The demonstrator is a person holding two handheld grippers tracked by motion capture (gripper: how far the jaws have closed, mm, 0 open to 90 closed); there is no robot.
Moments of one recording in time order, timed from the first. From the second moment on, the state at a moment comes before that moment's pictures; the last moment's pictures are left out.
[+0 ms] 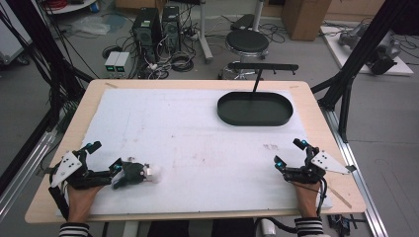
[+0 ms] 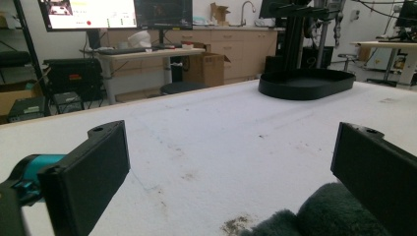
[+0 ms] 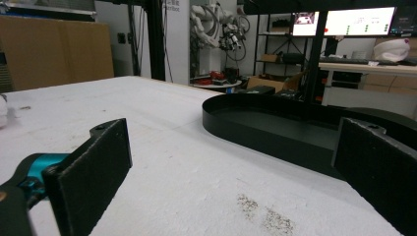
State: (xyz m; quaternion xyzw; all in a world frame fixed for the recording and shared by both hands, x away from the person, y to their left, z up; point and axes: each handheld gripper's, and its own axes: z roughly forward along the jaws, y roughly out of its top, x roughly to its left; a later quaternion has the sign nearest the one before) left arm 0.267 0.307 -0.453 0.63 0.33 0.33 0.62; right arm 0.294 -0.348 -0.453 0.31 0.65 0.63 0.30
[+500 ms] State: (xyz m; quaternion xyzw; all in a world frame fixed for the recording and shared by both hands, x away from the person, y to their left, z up) left arm 0.268 0.308 -0.453 0.63 0.33 0.32 0.63; right arm 0.295 -0.348 -0.453 0.31 0.65 0.63 0.30
